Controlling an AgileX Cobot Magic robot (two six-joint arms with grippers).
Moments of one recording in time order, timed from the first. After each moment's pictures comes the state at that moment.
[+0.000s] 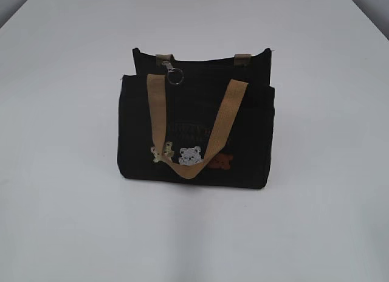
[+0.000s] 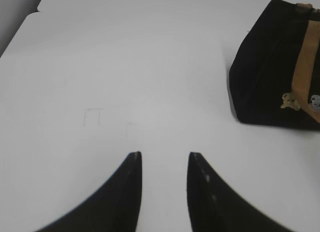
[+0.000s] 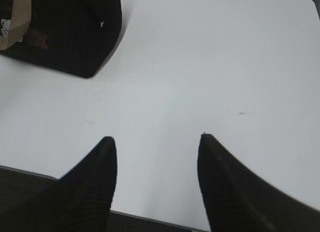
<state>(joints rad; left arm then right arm) -0.04 -0.01 -0.53 -0.08 1.06 0.10 0.03 -0.01 -0.49 0.15 1.10 -0.22</state>
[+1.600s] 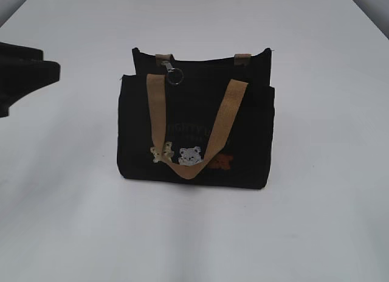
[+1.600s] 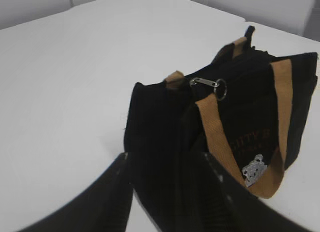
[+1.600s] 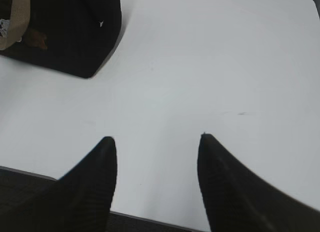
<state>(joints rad) -0.04 1.06 -0.56 -1.60 0.57 2.02 0.03 -0.01 -0.49 0.15 1.10 -0.22</state>
